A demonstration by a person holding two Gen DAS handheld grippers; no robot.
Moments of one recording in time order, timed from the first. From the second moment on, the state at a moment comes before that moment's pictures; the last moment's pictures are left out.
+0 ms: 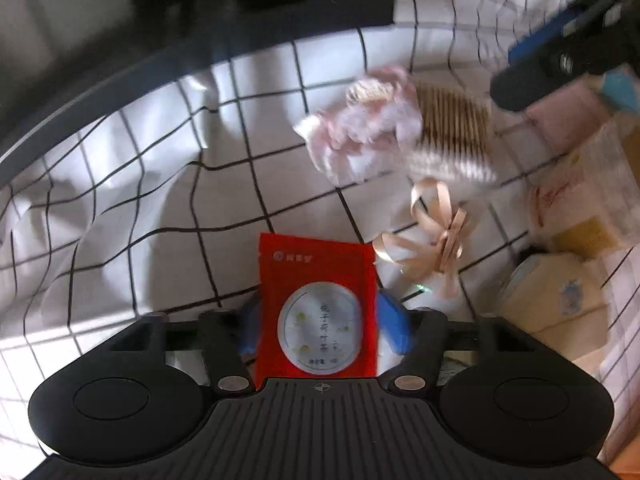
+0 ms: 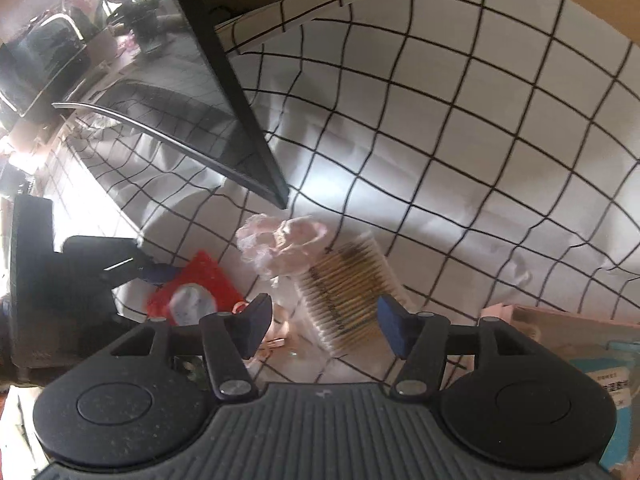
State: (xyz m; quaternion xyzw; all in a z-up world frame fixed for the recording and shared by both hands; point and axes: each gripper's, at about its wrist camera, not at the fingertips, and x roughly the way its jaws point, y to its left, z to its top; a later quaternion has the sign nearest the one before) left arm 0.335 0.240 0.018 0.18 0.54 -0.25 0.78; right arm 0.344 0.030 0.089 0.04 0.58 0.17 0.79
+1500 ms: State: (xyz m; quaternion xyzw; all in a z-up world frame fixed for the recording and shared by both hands) left arm 0.302 0.281 0.027 0.09 0.55 -0.27 0.79; right arm 0.338 0.070 0.077 0.01 0.57 0.19 0.80
